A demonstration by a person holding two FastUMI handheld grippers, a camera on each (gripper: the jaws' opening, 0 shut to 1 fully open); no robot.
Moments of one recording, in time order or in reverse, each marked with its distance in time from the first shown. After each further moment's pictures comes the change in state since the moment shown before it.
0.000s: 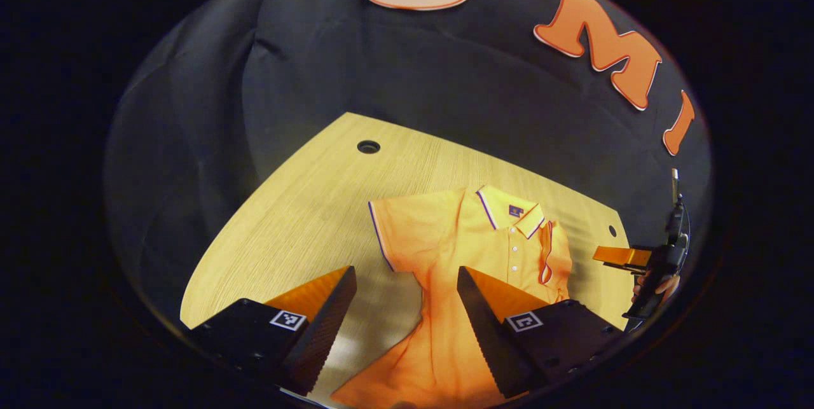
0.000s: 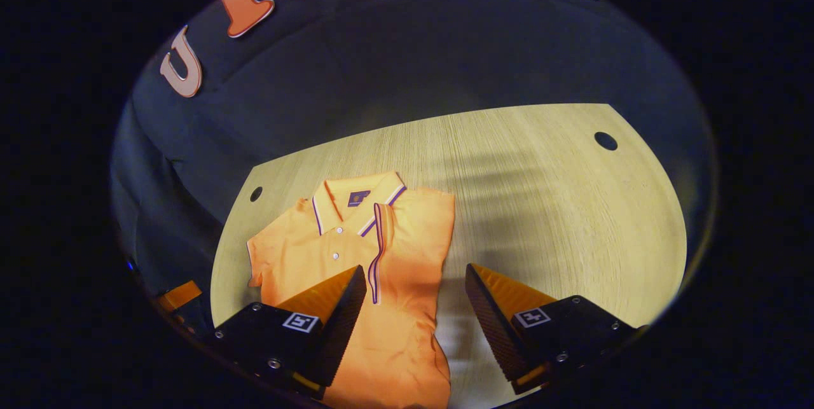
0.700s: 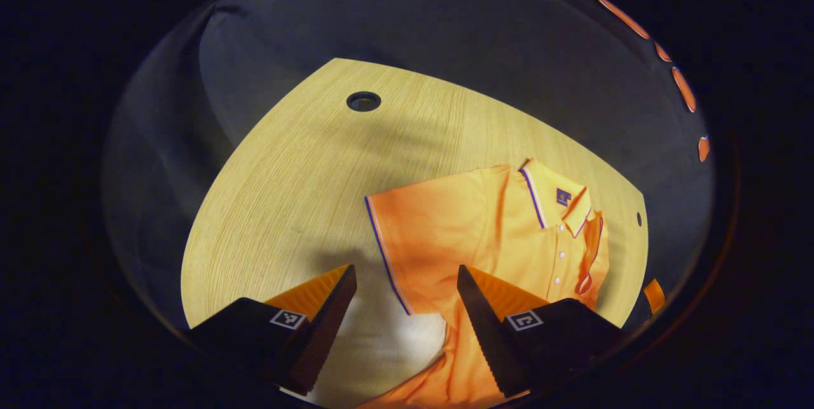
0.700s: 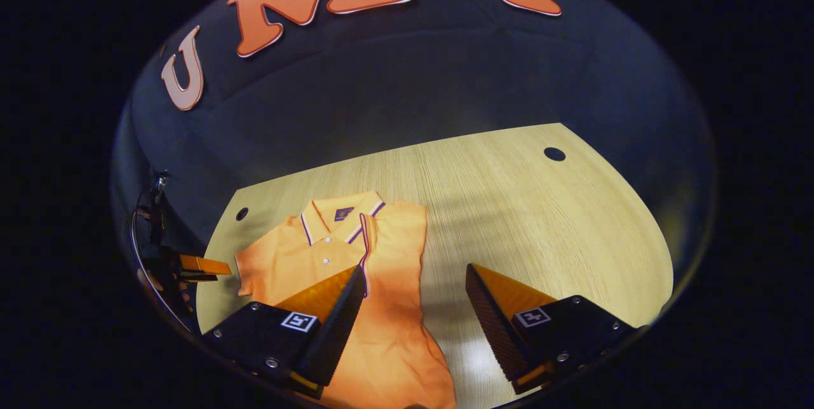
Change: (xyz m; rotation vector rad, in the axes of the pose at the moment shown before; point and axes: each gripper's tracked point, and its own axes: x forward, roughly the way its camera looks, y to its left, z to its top) left arm 0.126 0.020 0.012 0.017 0.276 0.042; right arm -0.049 -0.009 -0.010 0.044 -0.192 -0.145
